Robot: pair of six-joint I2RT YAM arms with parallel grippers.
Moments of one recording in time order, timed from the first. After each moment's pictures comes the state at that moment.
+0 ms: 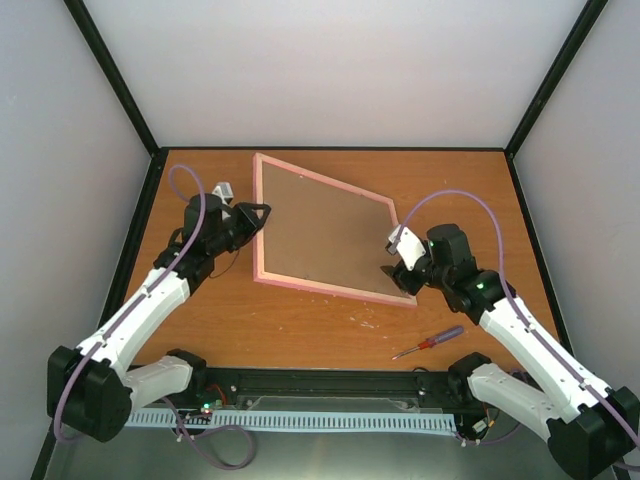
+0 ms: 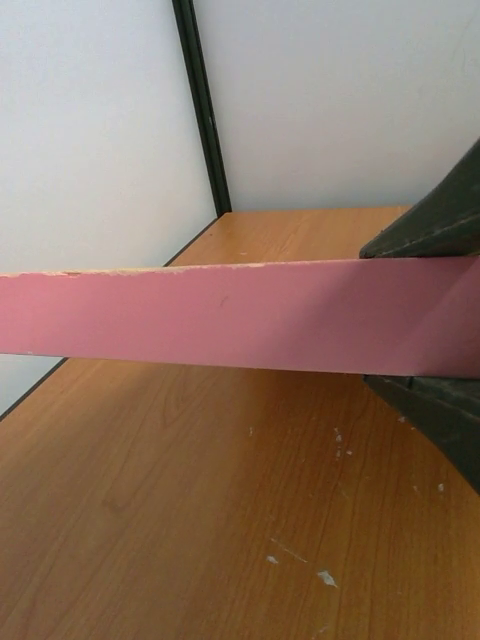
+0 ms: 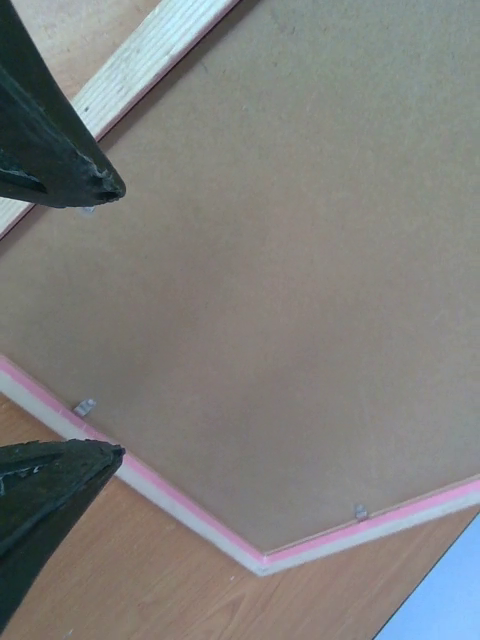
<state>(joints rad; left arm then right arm) -0.37 1.07 0.82 -0.16 0.18 -1.03 0.48 0.90 0.74 -0.54 -0.19 -0.39</state>
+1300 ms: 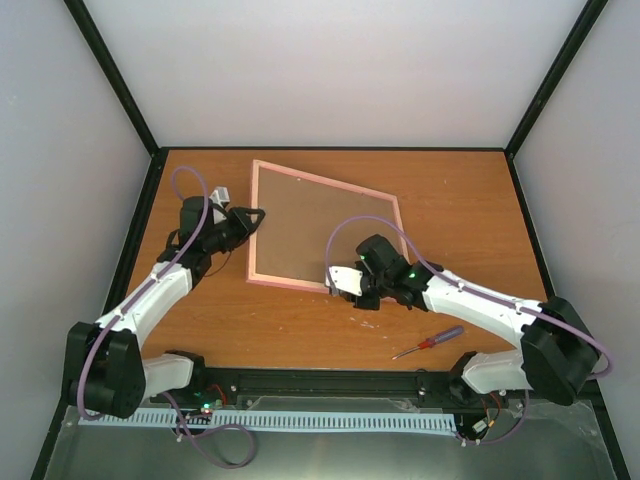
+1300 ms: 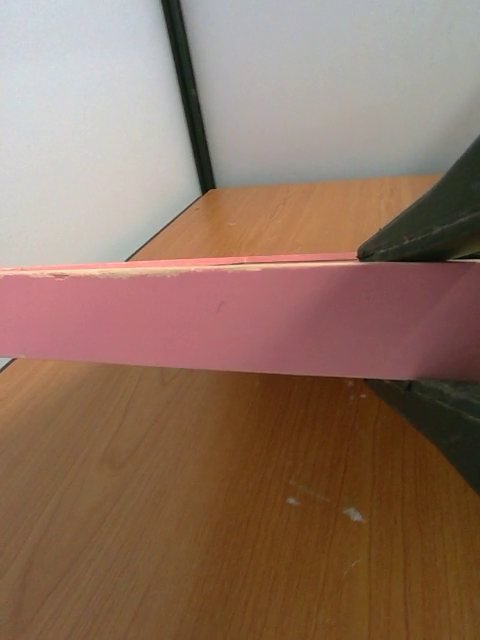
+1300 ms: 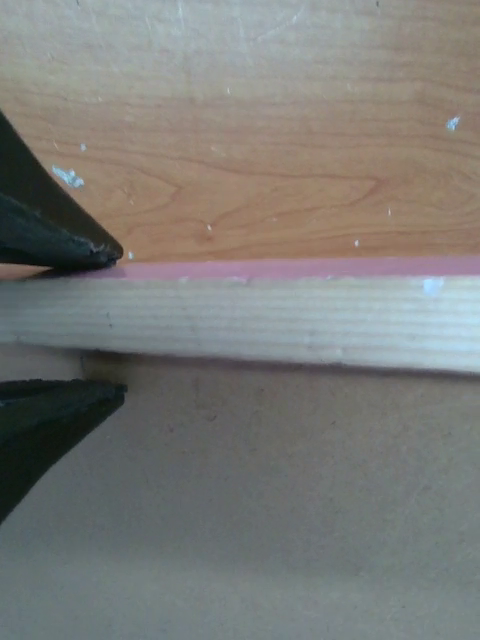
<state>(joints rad) -0.21 1.20 0.71 0.02 0.43 -0.92 0.80 1.30 0.77 -0.38 -0.21 -0.76</state>
